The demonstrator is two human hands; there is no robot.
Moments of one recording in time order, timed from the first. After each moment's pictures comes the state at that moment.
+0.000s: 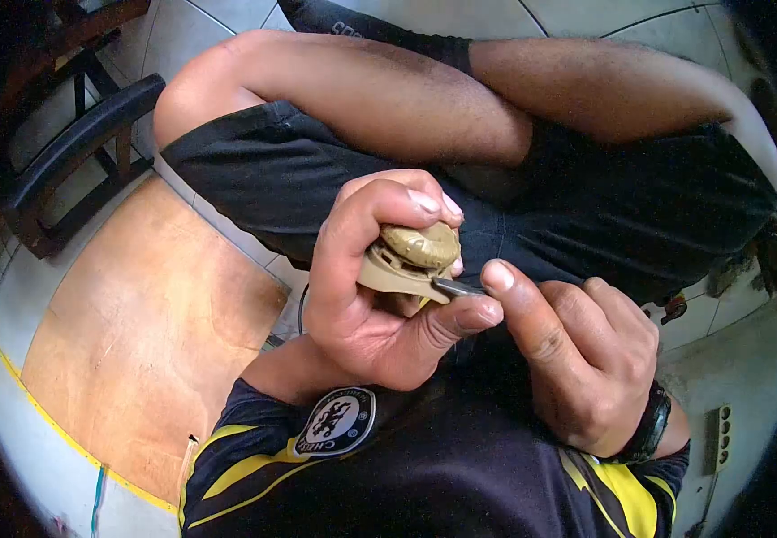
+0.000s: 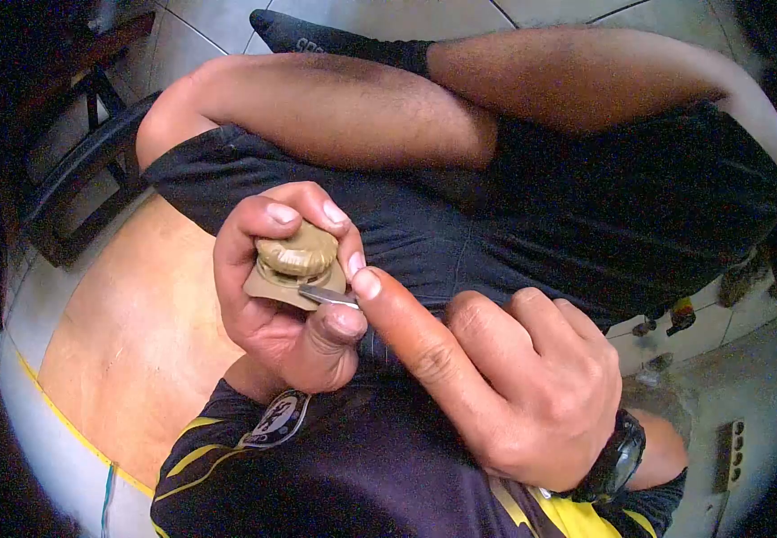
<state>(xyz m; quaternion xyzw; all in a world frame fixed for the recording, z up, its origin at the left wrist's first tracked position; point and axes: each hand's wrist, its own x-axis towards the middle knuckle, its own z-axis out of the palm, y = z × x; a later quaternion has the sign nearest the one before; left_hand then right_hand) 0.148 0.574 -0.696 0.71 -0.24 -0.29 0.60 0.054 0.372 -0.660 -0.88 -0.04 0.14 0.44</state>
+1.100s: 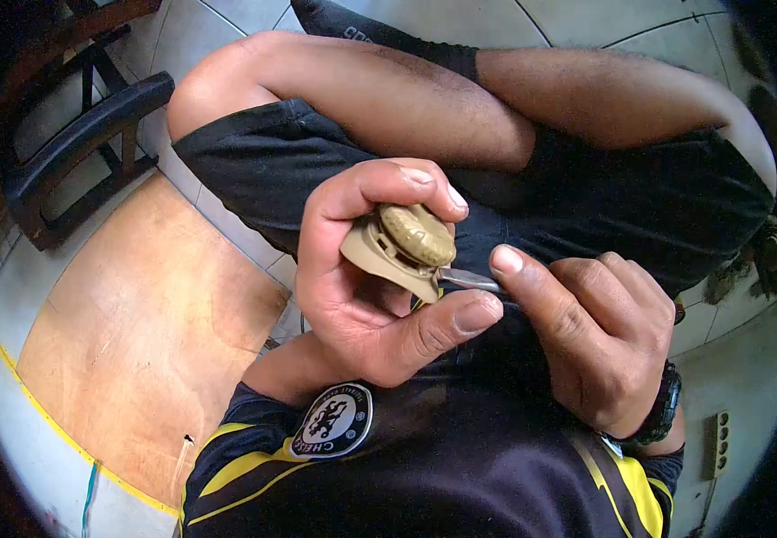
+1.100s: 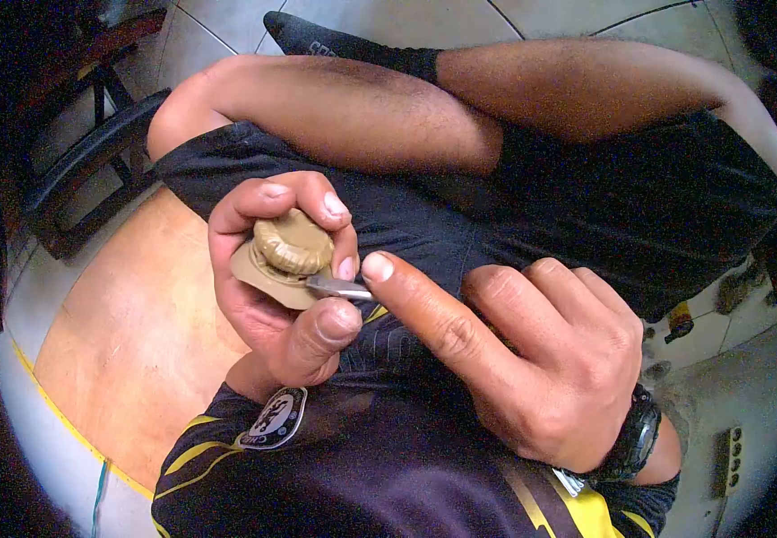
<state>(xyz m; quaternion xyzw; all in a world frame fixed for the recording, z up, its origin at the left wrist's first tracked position) 0.151 0.586 -0.694 0.65 -0.19 -0.28 0.68 0.060 0.375 -0.661 -0.89 -0.04 0.12 0.44</state>
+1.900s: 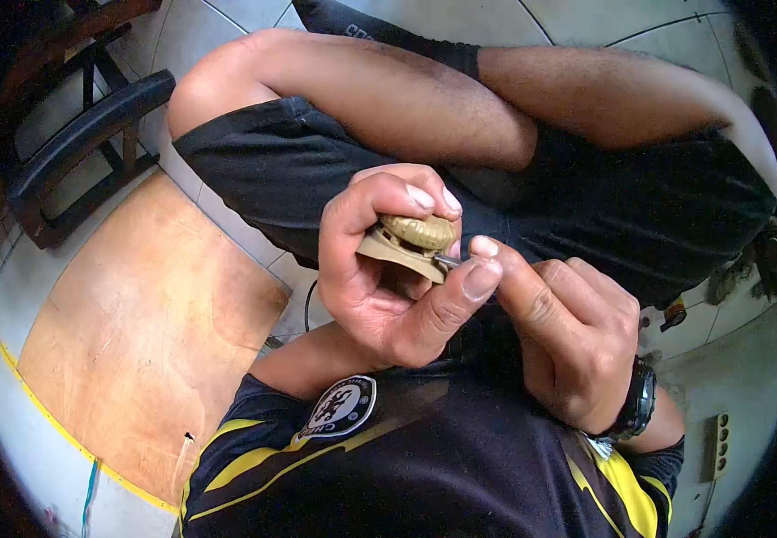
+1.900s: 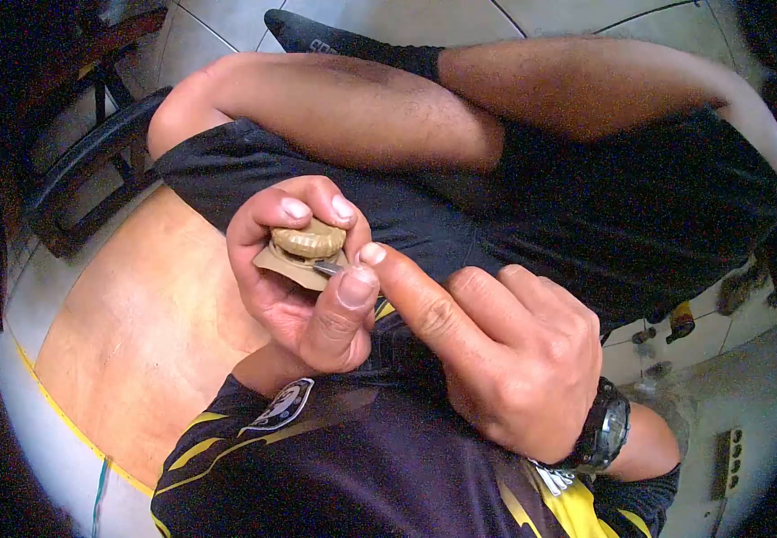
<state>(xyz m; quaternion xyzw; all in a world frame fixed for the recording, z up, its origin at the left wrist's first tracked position) 0.127 0.576 -0.706 0.67 -0.12 -0.19 0.71 0.051 0.397 -0.674 -0.85 0.01 0.12 0.51</state>
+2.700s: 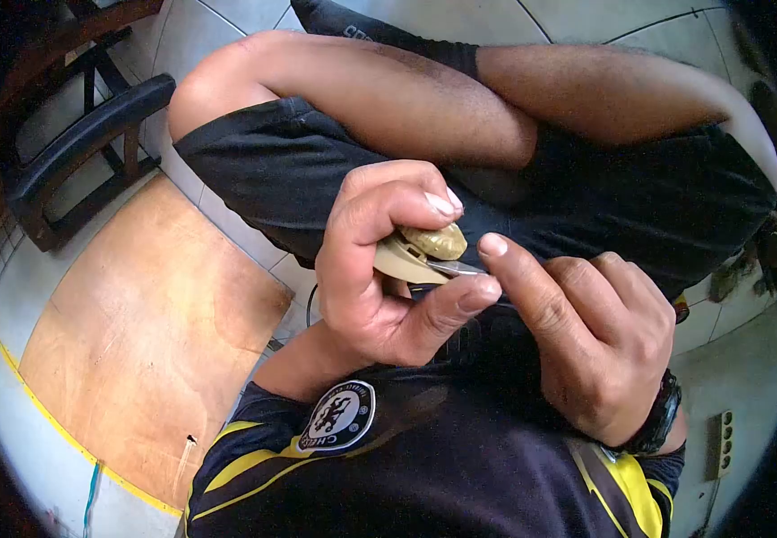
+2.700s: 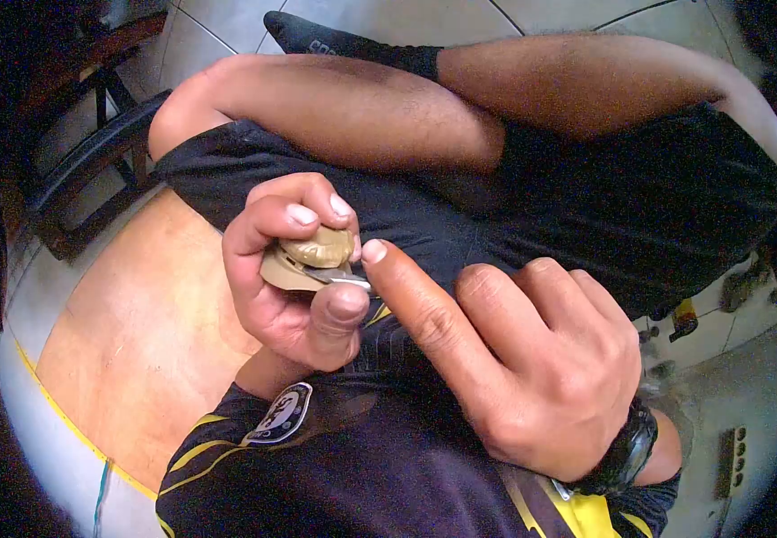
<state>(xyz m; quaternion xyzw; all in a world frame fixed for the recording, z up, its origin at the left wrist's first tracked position) 0.146 0.588 -0.703 0.71 -0.23 -0.19 0.63 0.062 0.392 -0.657 -0.92 -0.03 0.10 0.38</state>
